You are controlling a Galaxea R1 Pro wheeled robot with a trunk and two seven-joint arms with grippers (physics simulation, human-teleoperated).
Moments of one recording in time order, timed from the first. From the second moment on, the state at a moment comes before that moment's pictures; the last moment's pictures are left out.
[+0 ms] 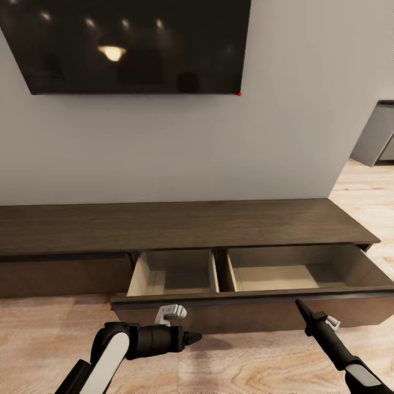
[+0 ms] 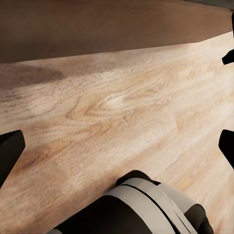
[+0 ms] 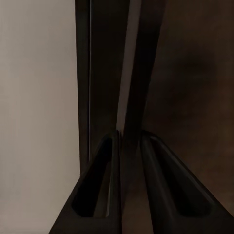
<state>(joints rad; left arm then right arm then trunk) -0.22 0.06 -0.34 -1.58 0.82 1.05 0.08 -0.52 -0.30 -0.23 -0.20 -1.16 0.38 1.04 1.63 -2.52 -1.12</state>
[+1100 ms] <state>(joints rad) -0.22 0.06 -0.34 -1.58 0.82 1.05 0.08 -0.52 -0.30 -0.23 -0.20 -1.16 0.38 1.04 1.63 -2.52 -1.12</state>
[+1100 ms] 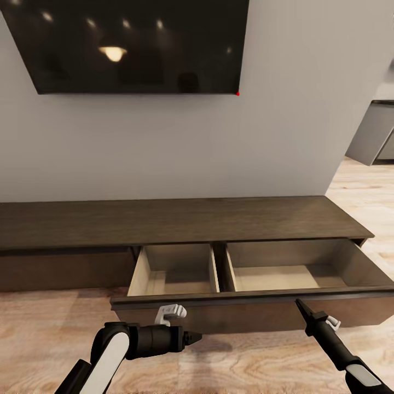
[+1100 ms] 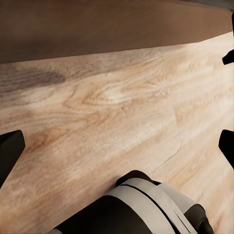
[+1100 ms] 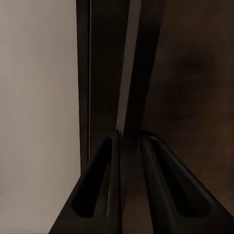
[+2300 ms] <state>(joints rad) -0.22 0.06 -0.34 -1.58 0.82 1.05 0.08 -0.52 -0.30 -0.23 -0.20 -1.16 0.38 1.04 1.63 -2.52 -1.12</state>
